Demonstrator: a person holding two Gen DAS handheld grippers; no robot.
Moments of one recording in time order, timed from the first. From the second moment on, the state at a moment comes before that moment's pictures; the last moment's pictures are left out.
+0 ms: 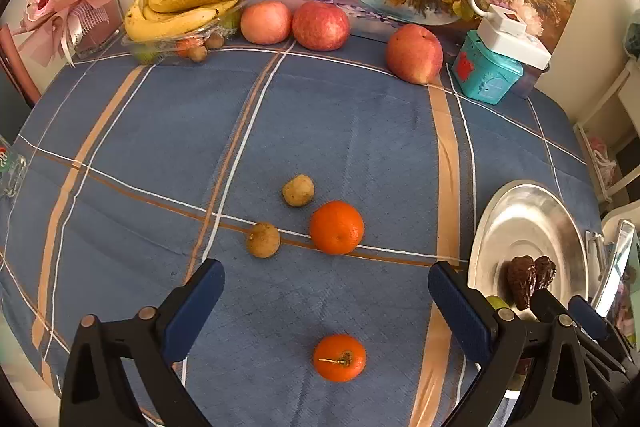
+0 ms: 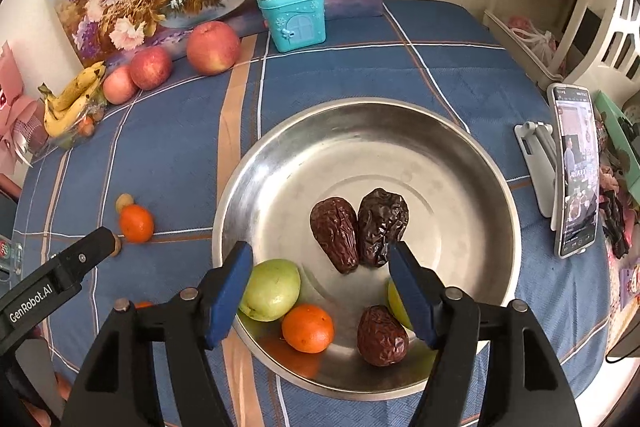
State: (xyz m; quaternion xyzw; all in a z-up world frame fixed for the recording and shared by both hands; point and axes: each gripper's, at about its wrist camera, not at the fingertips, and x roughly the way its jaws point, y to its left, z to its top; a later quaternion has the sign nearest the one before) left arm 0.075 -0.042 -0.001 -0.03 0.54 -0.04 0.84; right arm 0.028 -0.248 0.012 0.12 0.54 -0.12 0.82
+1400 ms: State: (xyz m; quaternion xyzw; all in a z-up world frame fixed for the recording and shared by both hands) left arm 0.077 0.007 0.019 0.10 0.52 0.02 0.85; right arm 0.034 -0.216 0.002 0.08 0.55 -0.10 0.83
